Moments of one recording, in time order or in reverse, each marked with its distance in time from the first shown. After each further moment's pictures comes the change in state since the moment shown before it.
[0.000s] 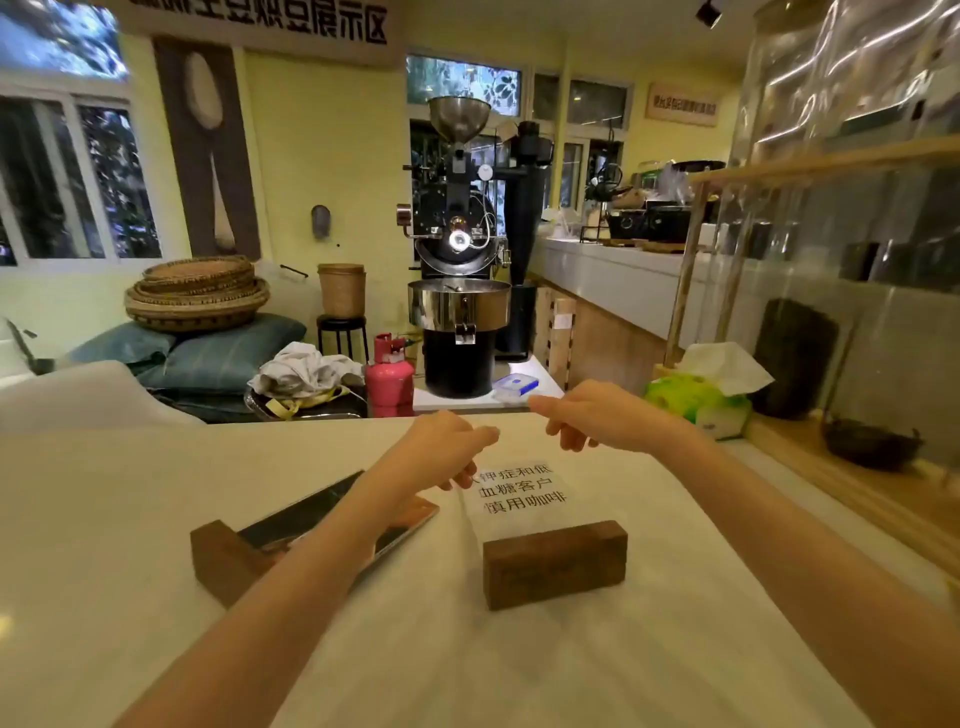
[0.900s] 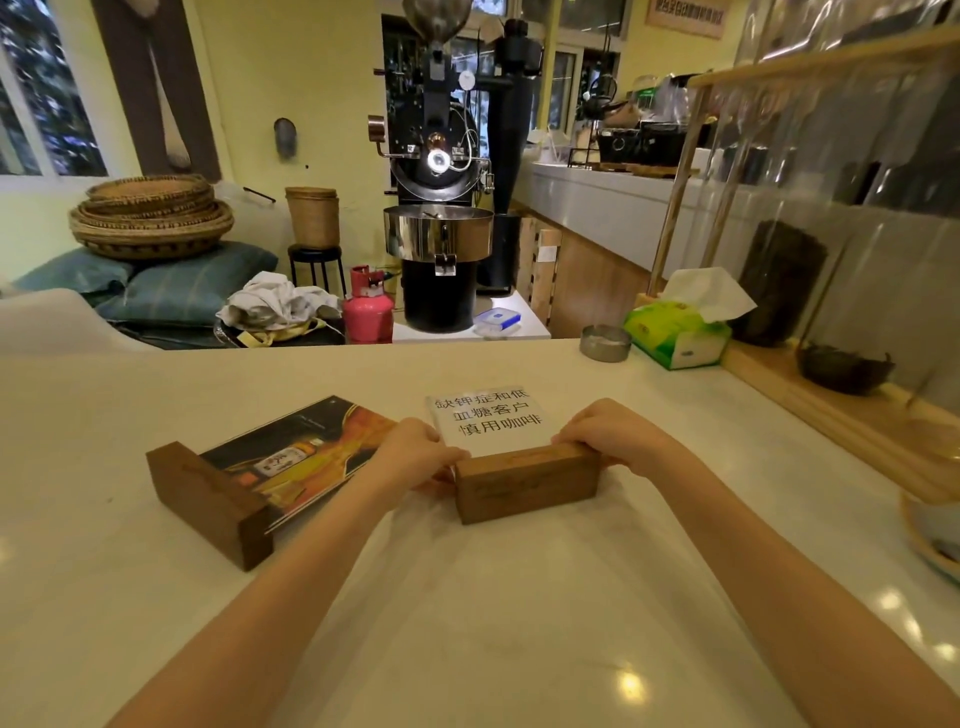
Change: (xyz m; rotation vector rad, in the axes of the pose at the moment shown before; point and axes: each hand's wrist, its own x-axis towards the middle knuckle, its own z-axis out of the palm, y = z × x) left_hand -0.015 -0.048 0.057 -0.311 -0.002 -0.253; right_hand -0.021 0.071 0.060 0.314 -0.042 0.456
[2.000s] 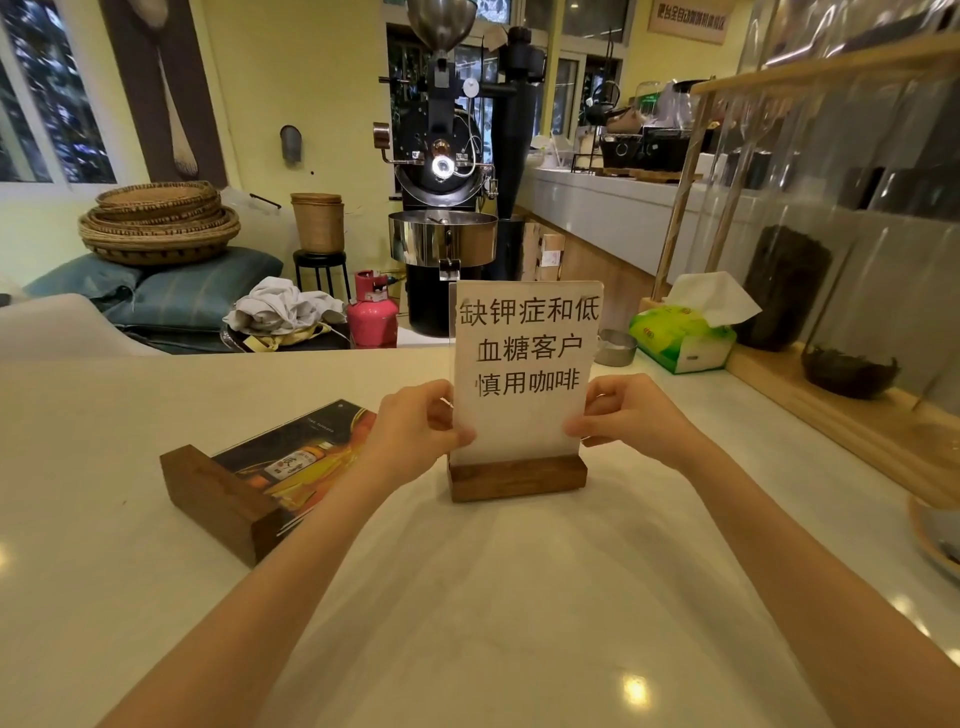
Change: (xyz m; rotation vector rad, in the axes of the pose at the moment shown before) left_hand -0.012 0.013 -0.019 0.202 0.144 0.450; right_hand -0.014 0.003 -0.020 0.171 0.034 -0.372
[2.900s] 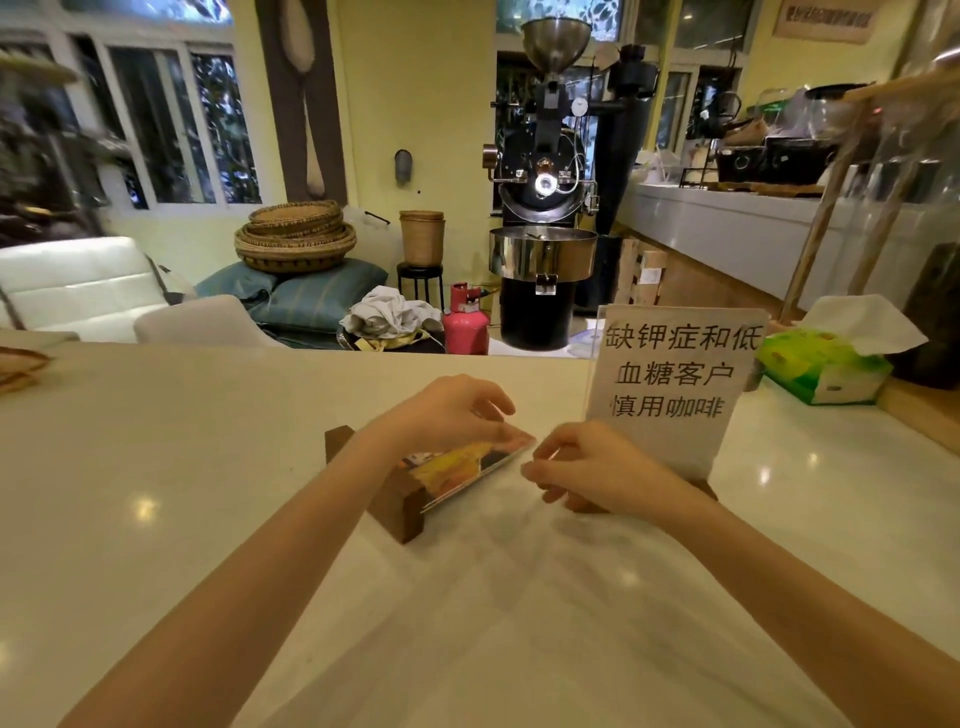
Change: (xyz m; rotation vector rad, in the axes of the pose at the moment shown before) left_hand -0.019 -0.014 -0.088 0.273 -0.275 -0.050; right_hand -0.037 -0.082 0.121 -0.140 -0.307 -0.049
